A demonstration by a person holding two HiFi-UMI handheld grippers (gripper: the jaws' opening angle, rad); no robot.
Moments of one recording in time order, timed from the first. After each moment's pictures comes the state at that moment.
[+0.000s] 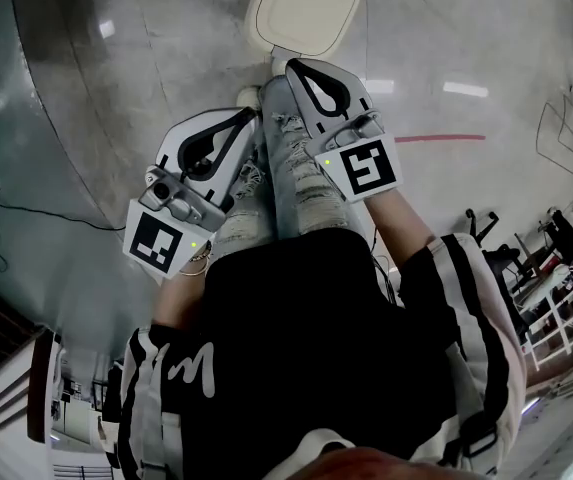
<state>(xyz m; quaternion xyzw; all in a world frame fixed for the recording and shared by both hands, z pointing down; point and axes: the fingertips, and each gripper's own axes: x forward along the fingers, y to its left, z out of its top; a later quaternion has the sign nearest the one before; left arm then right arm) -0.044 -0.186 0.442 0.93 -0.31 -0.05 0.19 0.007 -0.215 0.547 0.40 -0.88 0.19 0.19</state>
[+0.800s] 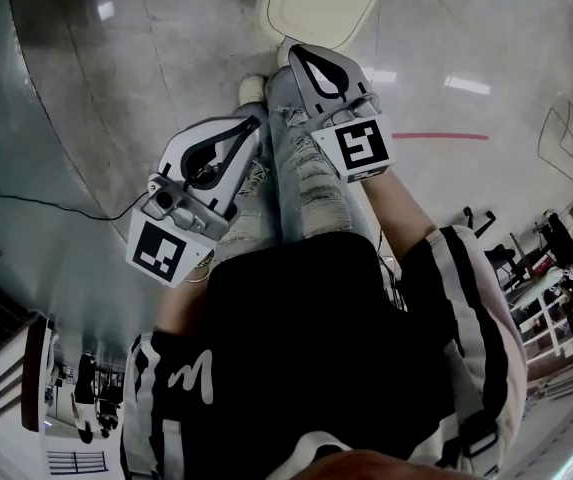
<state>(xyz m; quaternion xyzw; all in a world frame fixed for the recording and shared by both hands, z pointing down) -0.057 -0.177 0.476 0.92 -0.32 -0.04 0.22 -0.004 -0.218 0.623 0.38 -0.87 0.20 0.23</state>
